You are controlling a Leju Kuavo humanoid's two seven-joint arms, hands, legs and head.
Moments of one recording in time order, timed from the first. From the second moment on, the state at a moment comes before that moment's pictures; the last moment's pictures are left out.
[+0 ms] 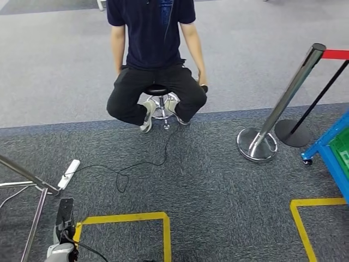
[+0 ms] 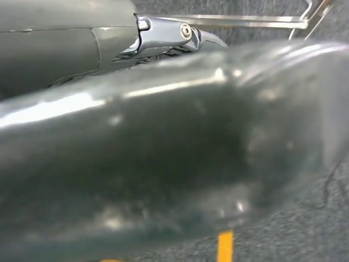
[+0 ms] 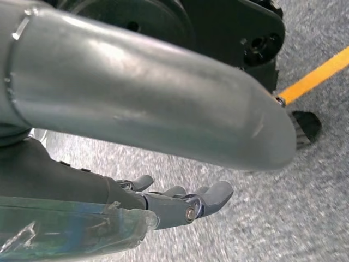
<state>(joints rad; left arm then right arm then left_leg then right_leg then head) -0.20 0.01 0.25 -0.34 0.00 0.50 -0.23 -0.07 0.16 -1.32 -0.22 0.93 0.14 0.04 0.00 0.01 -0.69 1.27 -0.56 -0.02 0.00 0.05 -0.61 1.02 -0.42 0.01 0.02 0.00</state>
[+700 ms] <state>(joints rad) -0.07 0.02 0.23 -0.23 -0.11 0.30 0.07 -0.07 0.16 -1.31 -0.22 0.94 0.15 0.04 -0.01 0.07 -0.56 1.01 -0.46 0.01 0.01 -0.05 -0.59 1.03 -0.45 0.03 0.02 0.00</state>
